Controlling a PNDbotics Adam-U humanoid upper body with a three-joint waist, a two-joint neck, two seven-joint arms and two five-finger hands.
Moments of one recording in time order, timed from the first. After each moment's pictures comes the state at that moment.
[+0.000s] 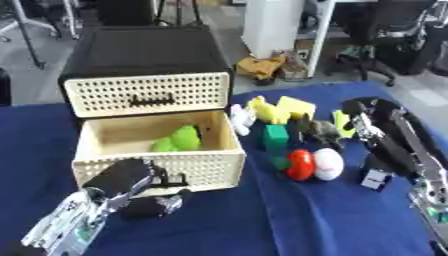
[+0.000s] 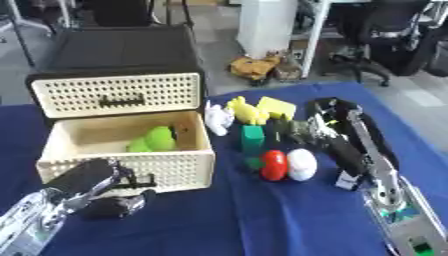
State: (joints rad) left arm -0.45 0.37 -0.45 -1.60 -0.92 0.05 -0.43; right arm -0.23 -0.41 0.09 -1.84 0.20 0.04 -0.07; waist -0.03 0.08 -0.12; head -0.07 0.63
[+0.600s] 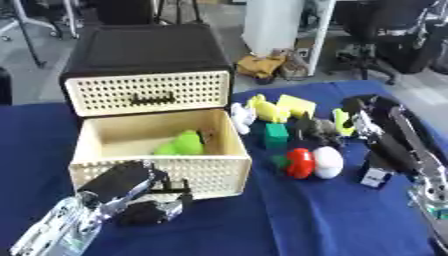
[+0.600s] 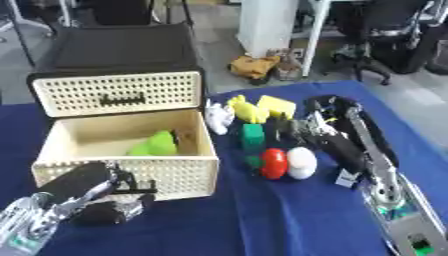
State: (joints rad) left arm -0.42 0.38 -0.45 -1.69 -0.86 0.07 -0.47; right arm -0.23 -0.41 0.09 -1.84 0.20 0.04 -0.07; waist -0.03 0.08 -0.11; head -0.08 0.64
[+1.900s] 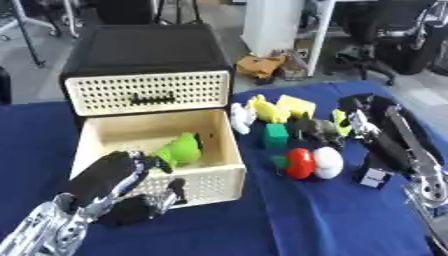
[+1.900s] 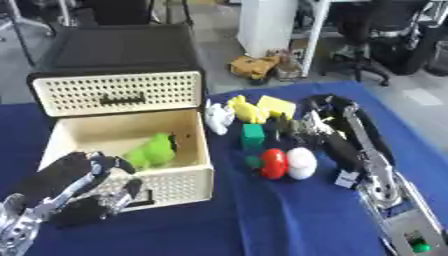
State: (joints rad) left arm -0.35 0.39 -0.37 -1.85 -0.81 0.11 -0.35; right arm -0.23 -0.41 0.08 -1.84 0.20 0.05 -0.07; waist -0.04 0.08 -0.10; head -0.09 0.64
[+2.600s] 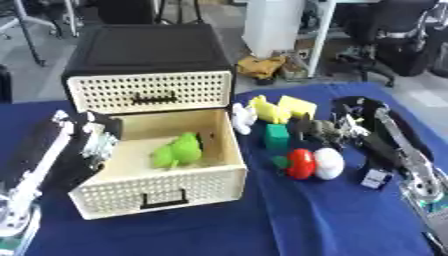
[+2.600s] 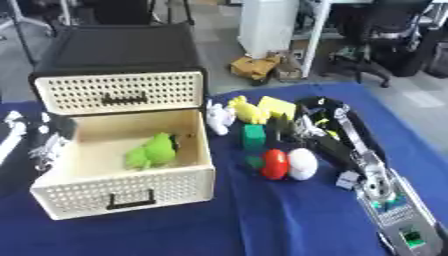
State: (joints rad) left arm -0.33 0.38 -0.20 -1.90 -0.59 0.22 -0.12; right arm -0.26 -0.46 0.12 -1.75 0.27 0.03 0.02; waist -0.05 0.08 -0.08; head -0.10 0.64
